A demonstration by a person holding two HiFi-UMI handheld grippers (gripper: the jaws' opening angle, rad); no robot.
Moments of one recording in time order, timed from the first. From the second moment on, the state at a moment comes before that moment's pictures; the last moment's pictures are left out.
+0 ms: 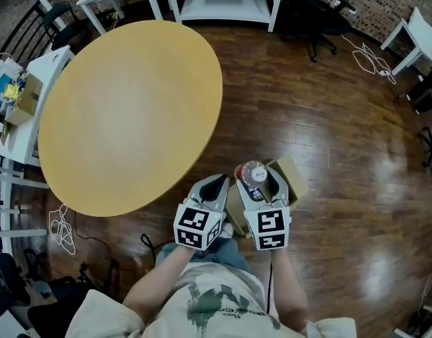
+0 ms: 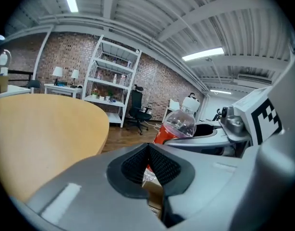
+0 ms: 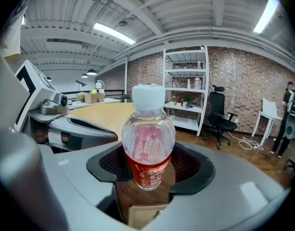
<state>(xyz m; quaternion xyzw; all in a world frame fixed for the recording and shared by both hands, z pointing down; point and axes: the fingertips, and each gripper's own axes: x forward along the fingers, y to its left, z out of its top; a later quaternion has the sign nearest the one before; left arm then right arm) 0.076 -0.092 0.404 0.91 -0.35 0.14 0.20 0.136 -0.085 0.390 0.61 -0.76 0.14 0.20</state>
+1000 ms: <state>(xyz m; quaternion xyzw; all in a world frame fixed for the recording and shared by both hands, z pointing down) -0.140 -0.134 0.347 0.84 -0.51 0.07 0.16 -0.088 -0.148 0.318 0.47 -0.86 0.03 0.17</state>
